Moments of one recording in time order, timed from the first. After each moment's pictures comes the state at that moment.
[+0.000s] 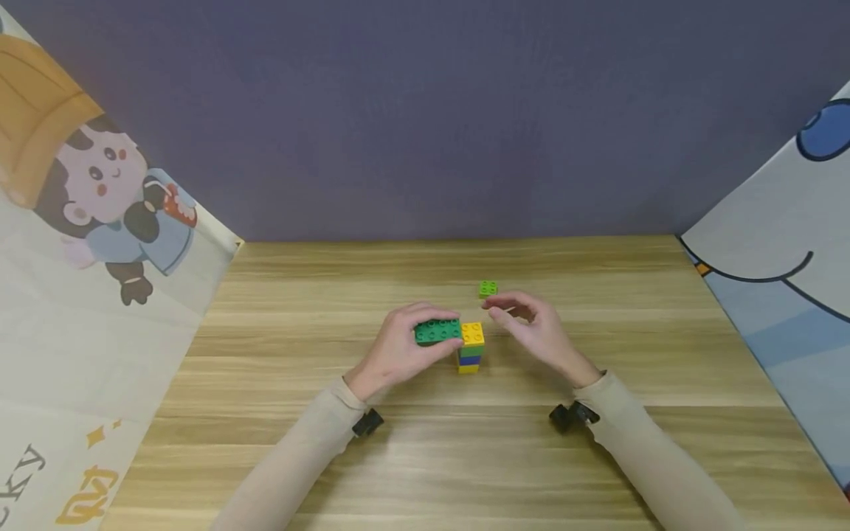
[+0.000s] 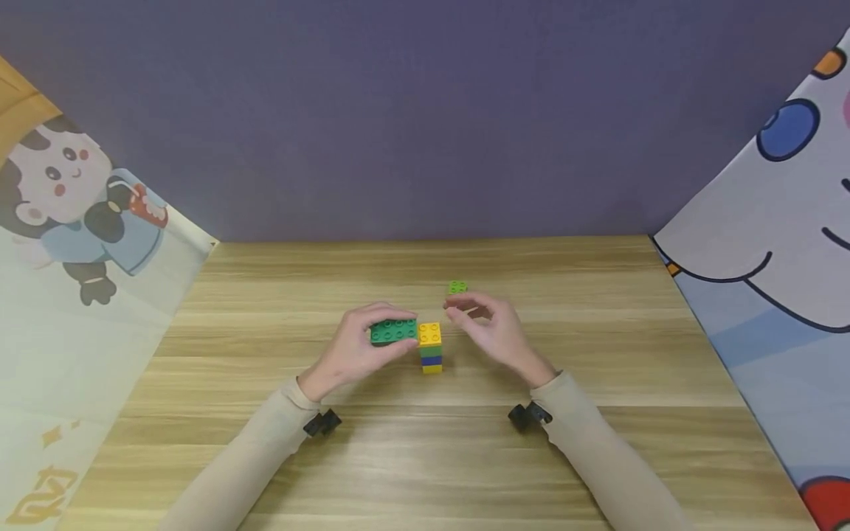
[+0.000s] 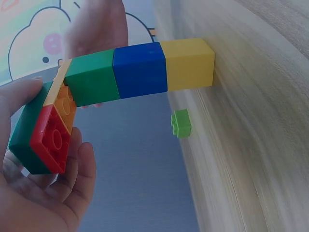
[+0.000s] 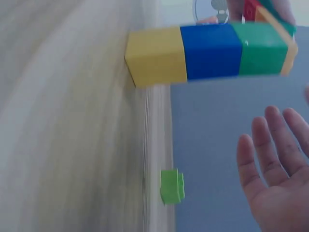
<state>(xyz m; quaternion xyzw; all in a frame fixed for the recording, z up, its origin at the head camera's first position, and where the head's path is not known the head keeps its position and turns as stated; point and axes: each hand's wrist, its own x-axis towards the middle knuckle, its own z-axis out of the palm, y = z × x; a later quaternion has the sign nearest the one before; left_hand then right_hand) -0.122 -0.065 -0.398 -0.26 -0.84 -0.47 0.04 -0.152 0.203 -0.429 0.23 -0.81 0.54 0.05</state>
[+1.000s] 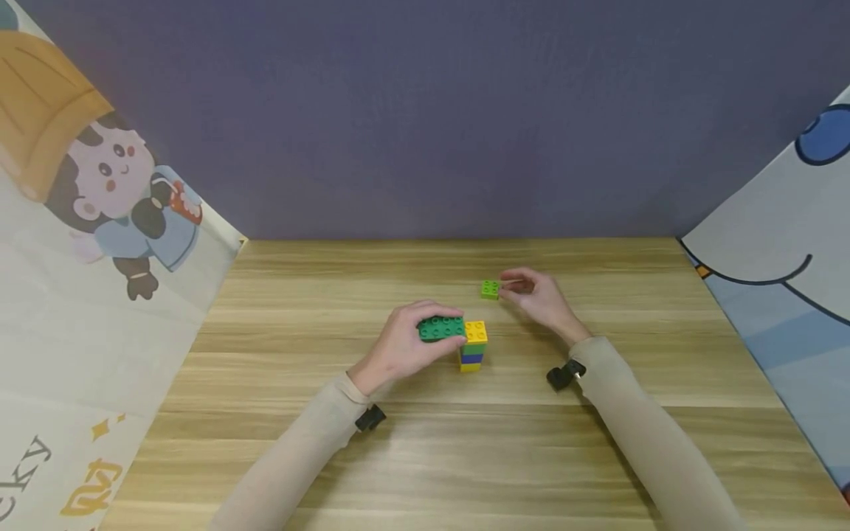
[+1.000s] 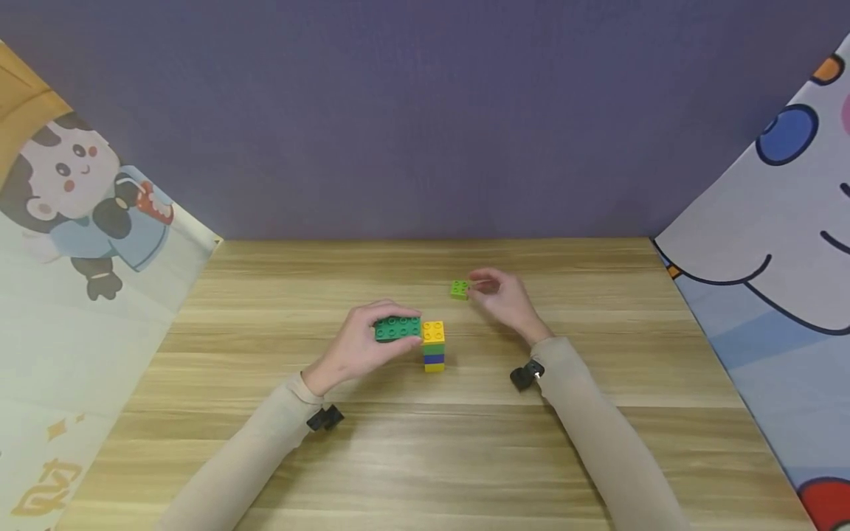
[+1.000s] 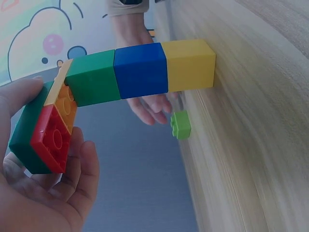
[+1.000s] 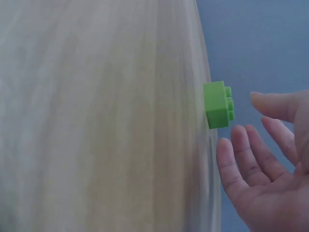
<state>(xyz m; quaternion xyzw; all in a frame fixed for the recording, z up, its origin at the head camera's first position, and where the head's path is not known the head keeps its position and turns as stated) -0.122 -0.065 -0.395 -0.24 -0.85 -0.47 0.01 -0.225 0.230 -0.460 0.10 -0.87 0.49 -0.04</state>
